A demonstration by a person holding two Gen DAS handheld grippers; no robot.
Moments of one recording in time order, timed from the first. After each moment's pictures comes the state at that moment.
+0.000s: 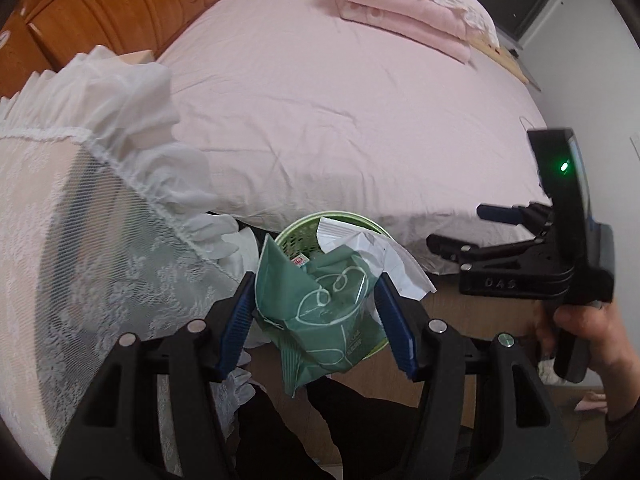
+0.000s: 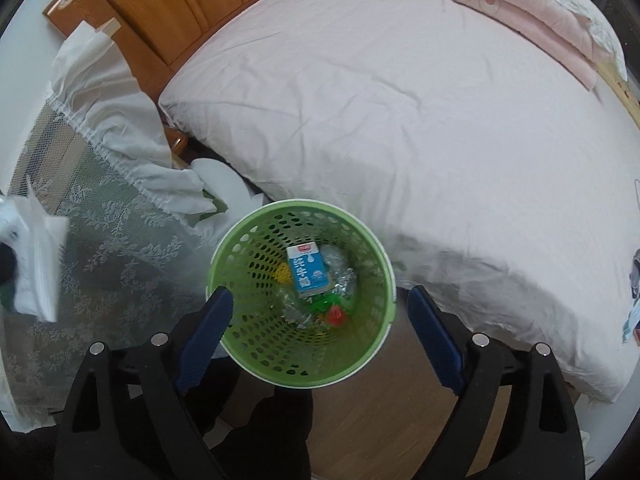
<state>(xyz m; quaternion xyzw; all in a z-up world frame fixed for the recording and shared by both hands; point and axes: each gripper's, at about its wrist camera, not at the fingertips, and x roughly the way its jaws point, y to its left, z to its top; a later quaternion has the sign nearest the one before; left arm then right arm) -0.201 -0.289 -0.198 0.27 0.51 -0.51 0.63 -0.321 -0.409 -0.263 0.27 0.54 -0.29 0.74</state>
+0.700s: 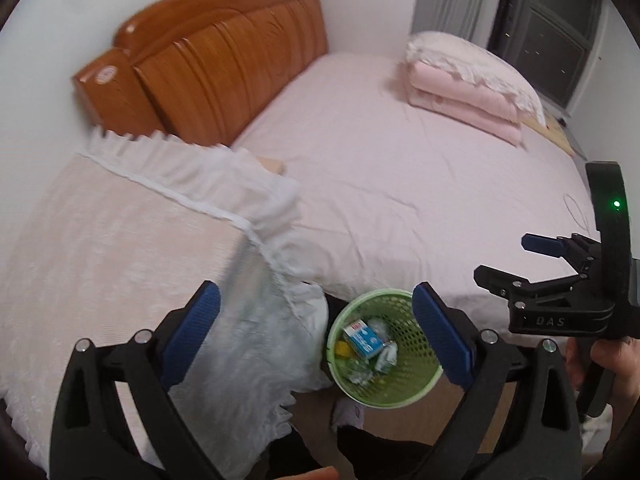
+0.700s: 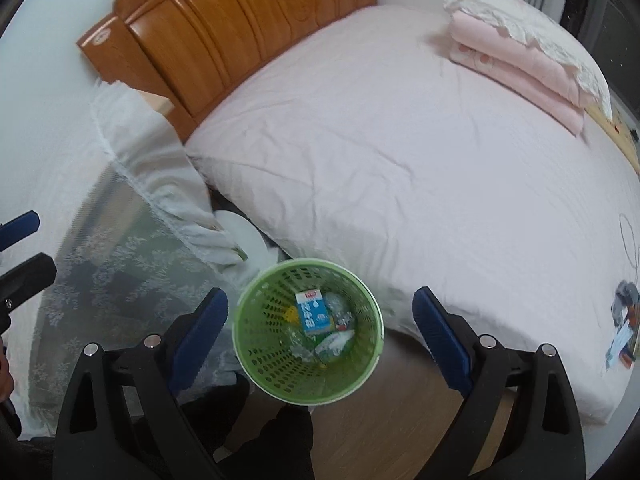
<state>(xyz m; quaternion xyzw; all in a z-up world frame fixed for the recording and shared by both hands) -0.146 -0.229 -0.067 0.21 0.41 -0.42 0.78 -0.284 -0.397 -0.149 0.21 0.46 -0.25 0.83</state>
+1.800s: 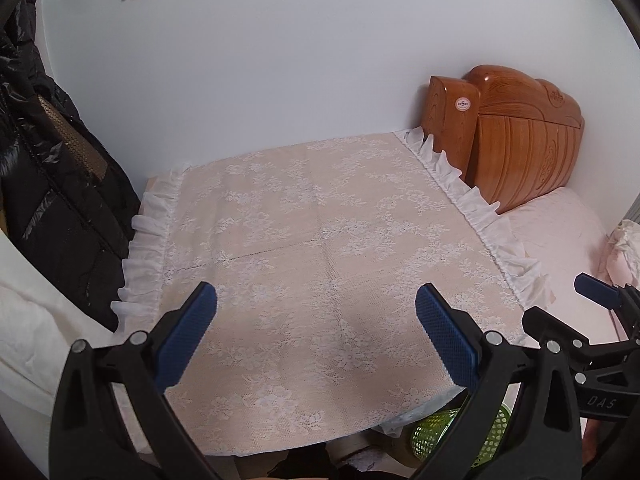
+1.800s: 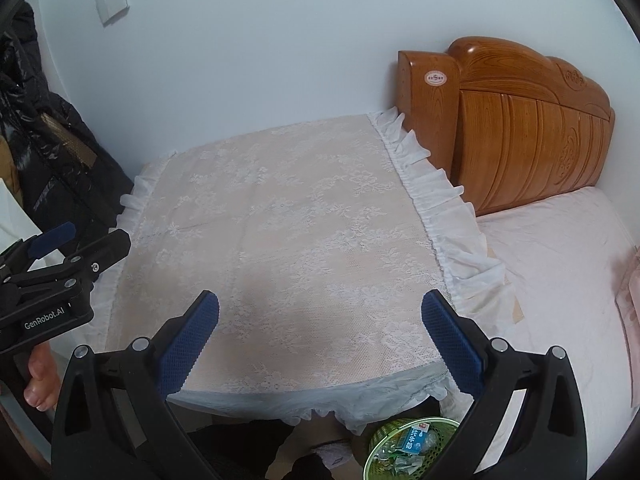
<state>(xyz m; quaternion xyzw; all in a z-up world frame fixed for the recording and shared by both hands) -0.028 0.038 -0.001 0.02 0.42 -0.03 0.91 -0.043 -0.160 -0.016 0.03 0.45 0.05 0.89</state>
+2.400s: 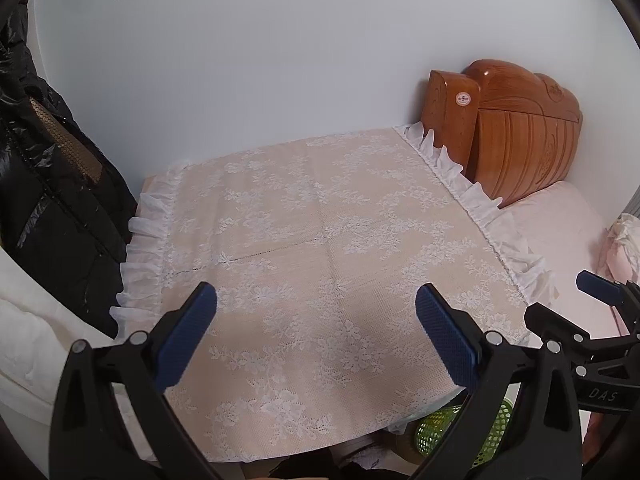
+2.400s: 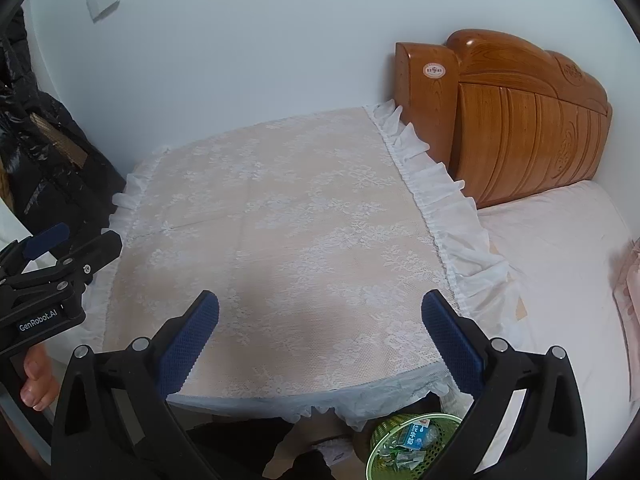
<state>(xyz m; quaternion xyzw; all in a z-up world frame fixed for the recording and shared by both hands) -0.020 0.041 -0.005 0.02 0.43 -0.04 0.90 -0.035 -0.162 -0.025 0.03 0.46 0.04 0.89</state>
